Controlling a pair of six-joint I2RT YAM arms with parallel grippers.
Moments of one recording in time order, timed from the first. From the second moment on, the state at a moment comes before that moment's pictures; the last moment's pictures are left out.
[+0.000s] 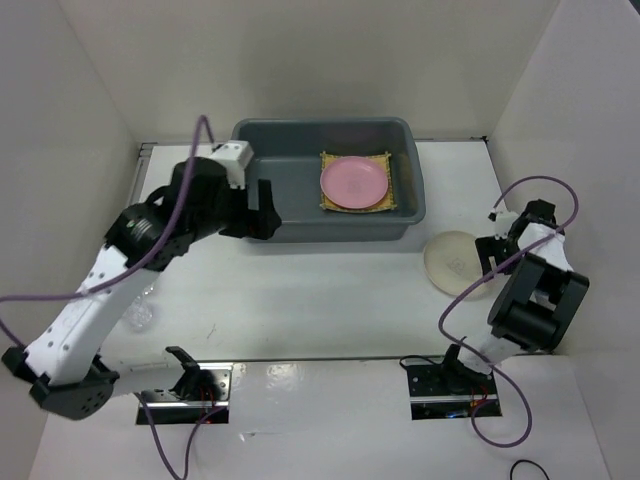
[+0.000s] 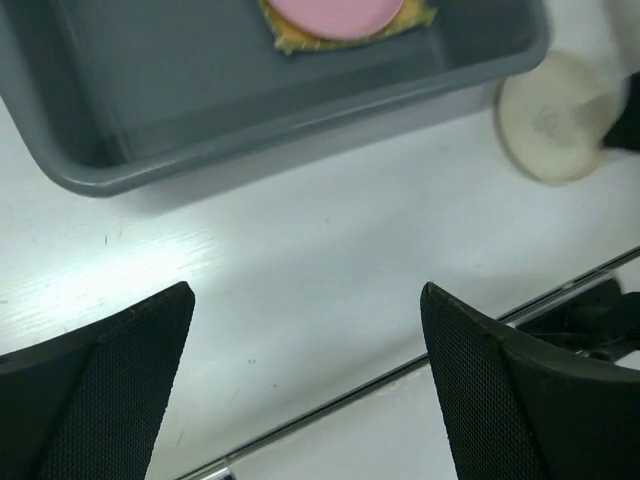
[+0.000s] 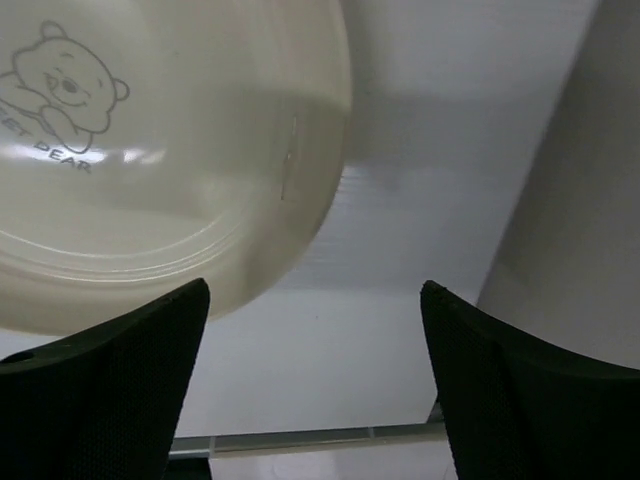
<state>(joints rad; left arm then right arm) -0.65 1.22 1.60 -0.99 -0.12 -0.40 -0.55 1.50 0.99 -0.71 -0.05 -0.63</state>
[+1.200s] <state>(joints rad) -0.64 0.77 1.14 -0.92 -0.01 -0.48 -0.44 1.52 2.03 -1.09 -0.23 -0.44</state>
